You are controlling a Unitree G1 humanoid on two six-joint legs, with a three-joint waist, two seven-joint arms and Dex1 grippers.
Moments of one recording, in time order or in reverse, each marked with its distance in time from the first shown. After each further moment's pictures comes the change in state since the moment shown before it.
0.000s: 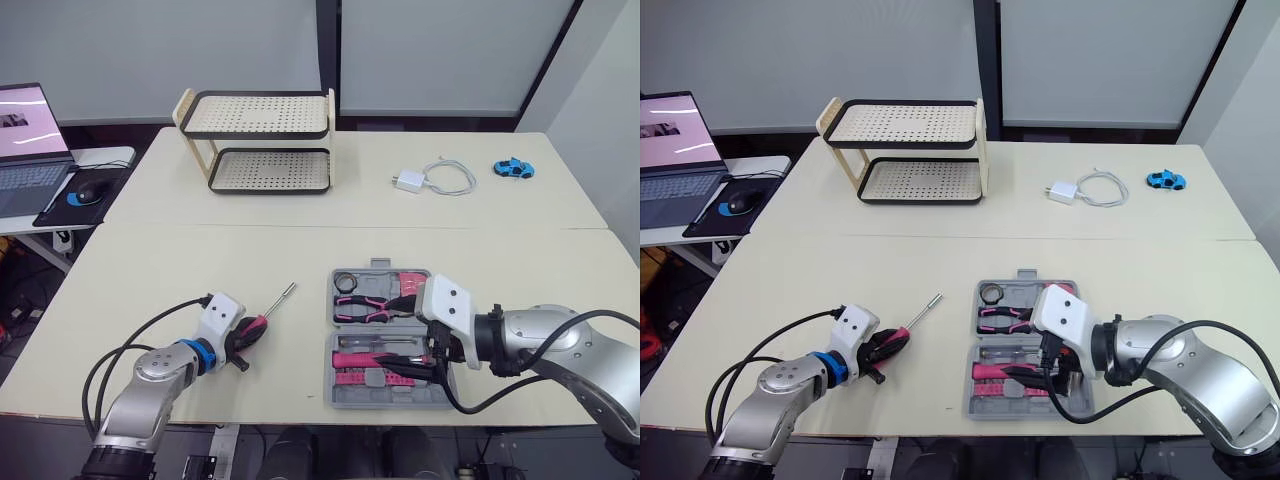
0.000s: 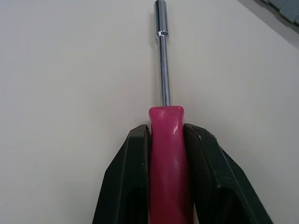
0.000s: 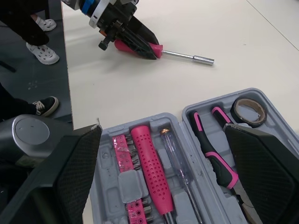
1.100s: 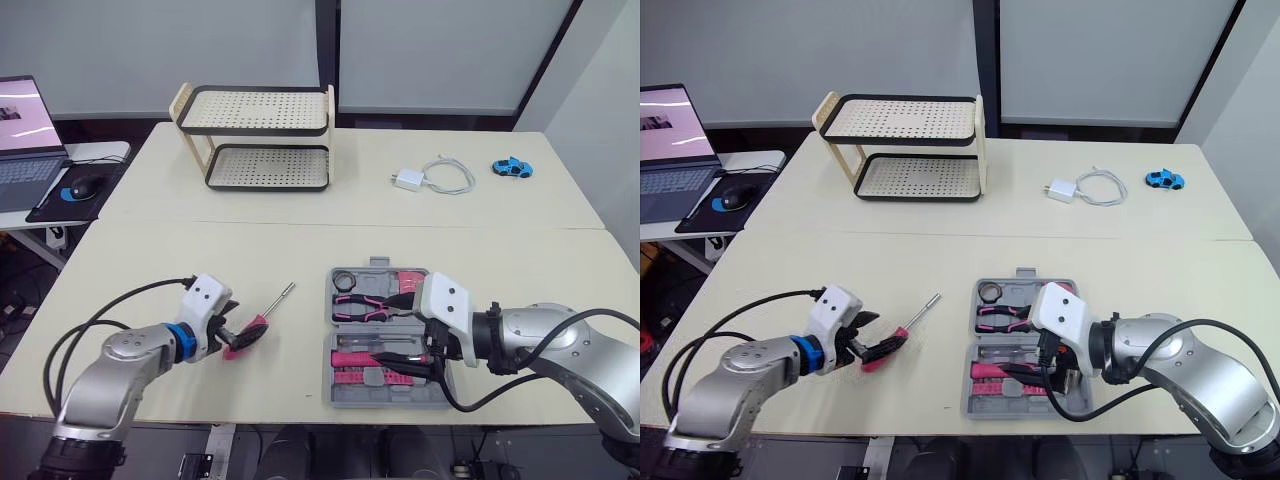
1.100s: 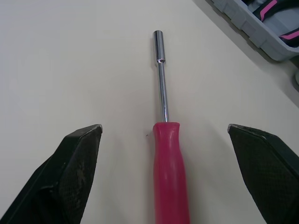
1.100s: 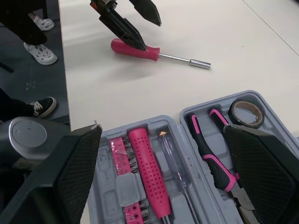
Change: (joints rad) left arm -0.037 0.120 0.066 -0.190 -0.110 0.298 -0.047; right arm -0.015 0.013 0.006 0.000 -0.002 -0.004 -0.010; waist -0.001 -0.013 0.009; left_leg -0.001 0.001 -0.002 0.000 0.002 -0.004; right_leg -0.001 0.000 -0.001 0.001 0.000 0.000
